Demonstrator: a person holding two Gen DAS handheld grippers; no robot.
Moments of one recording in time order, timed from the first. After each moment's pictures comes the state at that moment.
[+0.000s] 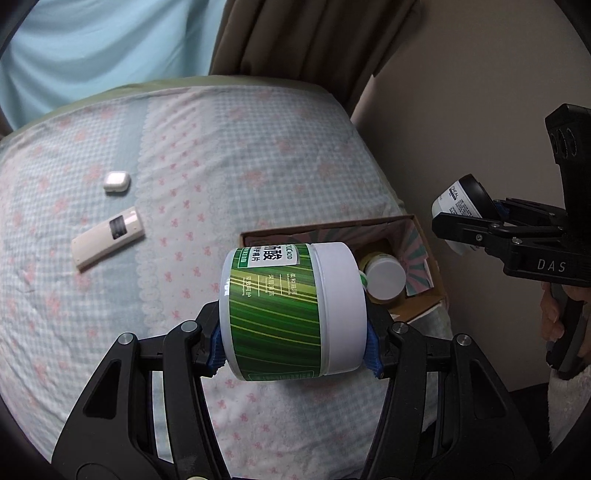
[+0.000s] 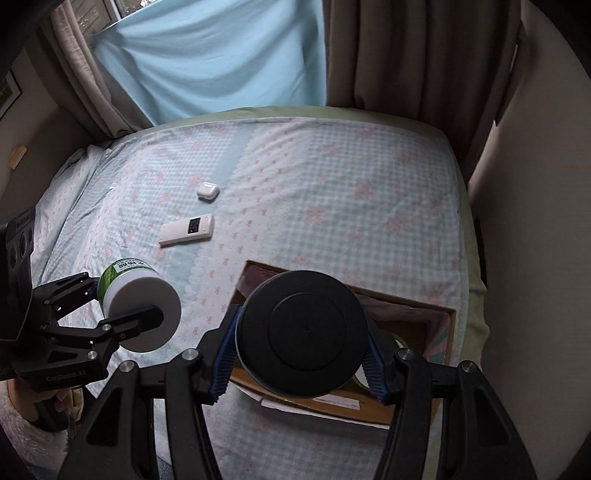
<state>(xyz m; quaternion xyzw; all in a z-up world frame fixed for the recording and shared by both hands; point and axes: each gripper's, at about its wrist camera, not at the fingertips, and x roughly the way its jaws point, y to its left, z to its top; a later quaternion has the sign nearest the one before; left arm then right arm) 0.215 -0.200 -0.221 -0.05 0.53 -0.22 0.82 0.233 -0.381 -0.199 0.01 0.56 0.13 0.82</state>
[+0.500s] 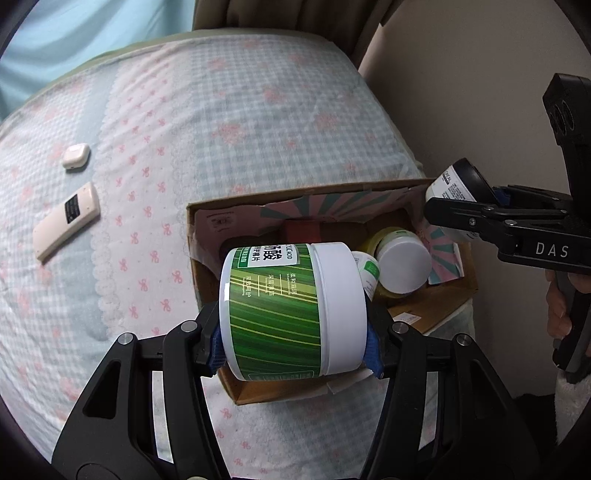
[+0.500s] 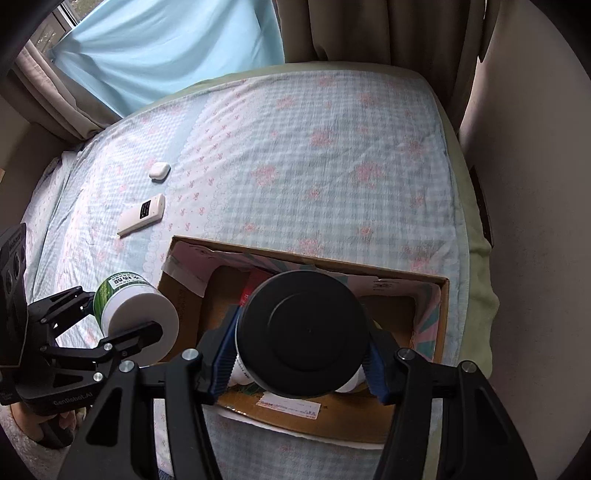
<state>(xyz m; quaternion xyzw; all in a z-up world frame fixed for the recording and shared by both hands) 0.245 -0.269 -0.299 -0.02 0.59 -0.20 0.78 0.264 -0.433 -0.292 0.04 0.61 0.12 0.78</state>
